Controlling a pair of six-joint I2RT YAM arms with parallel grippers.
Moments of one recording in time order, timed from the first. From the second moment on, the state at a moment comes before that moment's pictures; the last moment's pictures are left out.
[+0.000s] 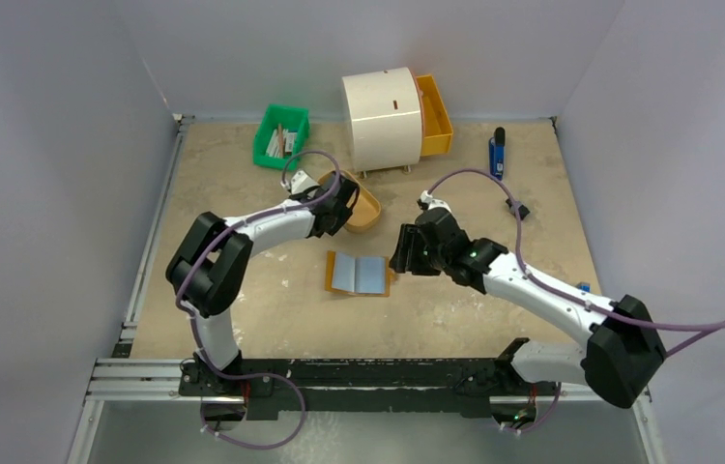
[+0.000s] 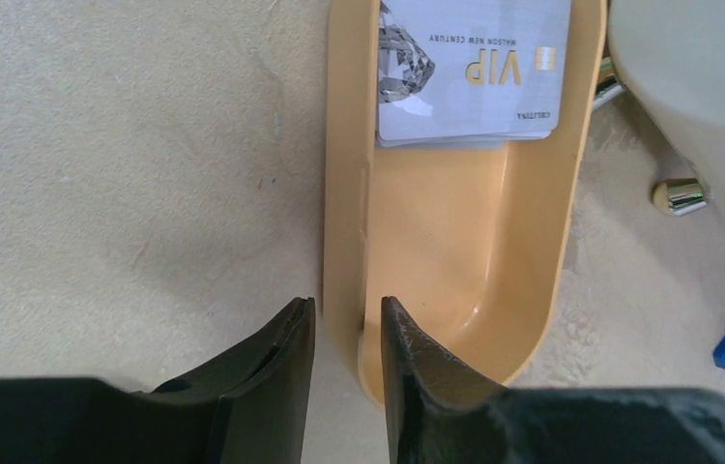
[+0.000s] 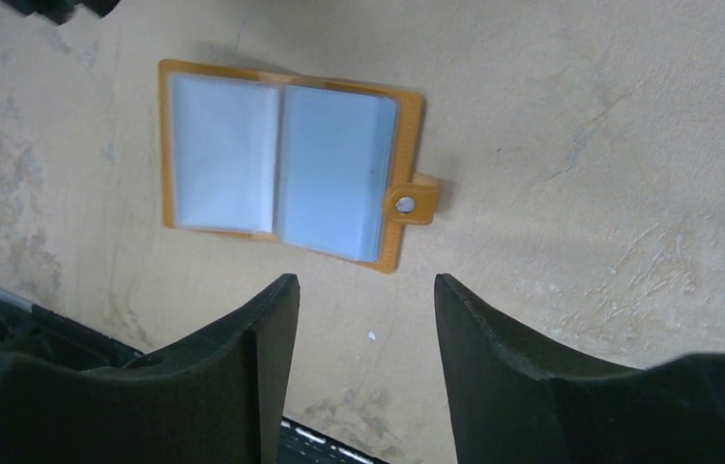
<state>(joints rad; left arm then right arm) -0.62 1.85 1.20 -0.33 -0.44 -1.37 0.73 1.21 0.80 -0.41 0.07 0.71</state>
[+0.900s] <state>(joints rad) -0.63 1.03 0.84 -0.43 -0.53 -1.18 0.62 1.89 1.31 -0.35 0.15 0.99</state>
